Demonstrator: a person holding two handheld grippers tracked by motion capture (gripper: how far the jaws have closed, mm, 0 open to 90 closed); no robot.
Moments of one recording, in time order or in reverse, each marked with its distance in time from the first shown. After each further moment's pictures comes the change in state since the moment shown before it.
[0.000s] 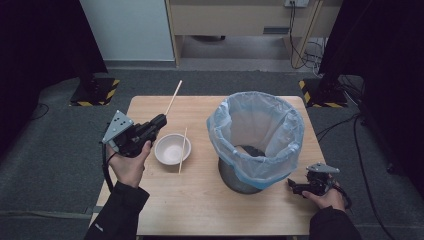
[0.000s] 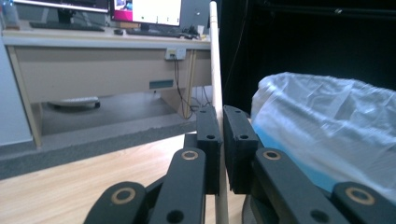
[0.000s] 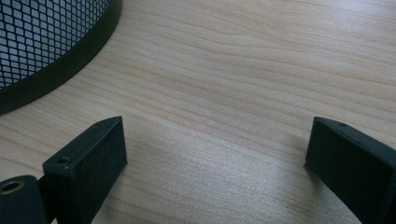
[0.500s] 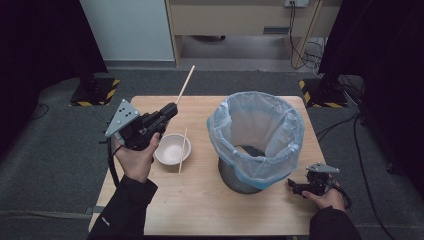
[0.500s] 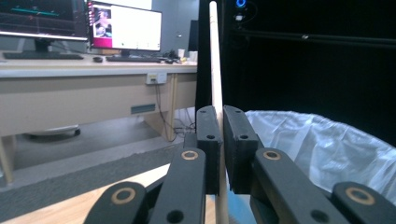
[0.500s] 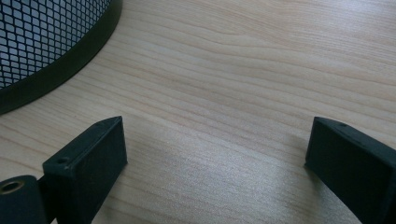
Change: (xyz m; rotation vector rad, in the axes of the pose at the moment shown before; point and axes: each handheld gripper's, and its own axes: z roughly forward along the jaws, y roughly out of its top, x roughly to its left) left arm -0.030 0.037 0.013 -0.082 -0.081 0.027; right arm 0.000 0.000 0.000 0.000 0.001 0.000
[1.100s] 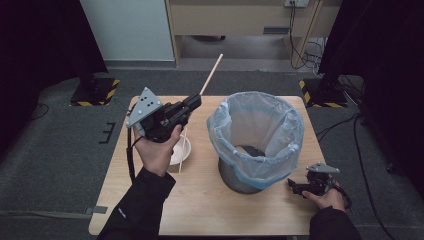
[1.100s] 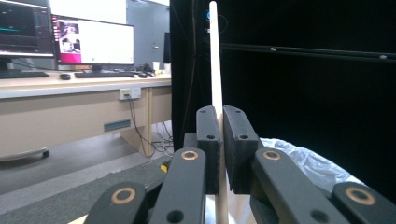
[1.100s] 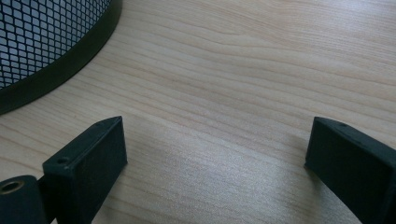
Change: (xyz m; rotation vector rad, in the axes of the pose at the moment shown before) left arm -0.037 0.024 0.033 -0.039 -0.101 0.022; right arm 0.000 0.000 0.000 0.000 0.000 0.000
